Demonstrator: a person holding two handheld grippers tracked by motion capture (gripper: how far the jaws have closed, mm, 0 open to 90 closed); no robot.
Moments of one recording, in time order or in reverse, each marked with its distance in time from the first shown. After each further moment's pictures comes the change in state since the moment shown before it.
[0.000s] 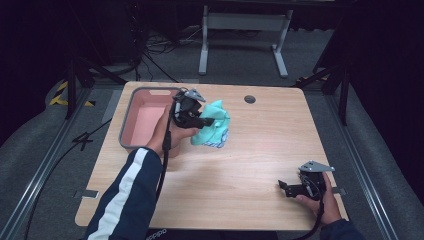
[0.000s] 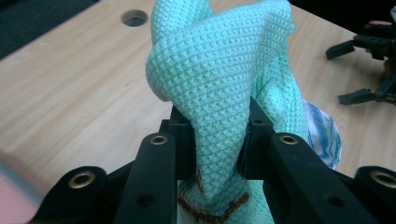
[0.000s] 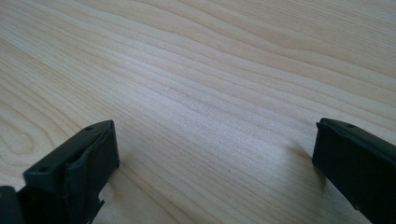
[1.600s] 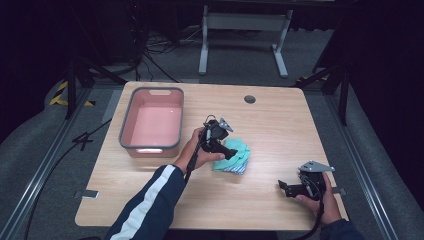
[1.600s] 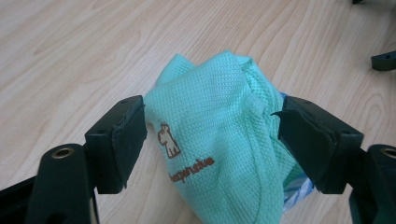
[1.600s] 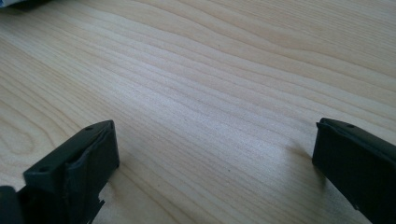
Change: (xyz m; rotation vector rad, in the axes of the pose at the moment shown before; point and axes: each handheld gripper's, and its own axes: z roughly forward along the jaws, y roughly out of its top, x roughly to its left) left arm -0.039 -0.027 0.089 0.109 0.026 0.052; right arm 0.000 0.000 0.000 0.000 0.000 0.000
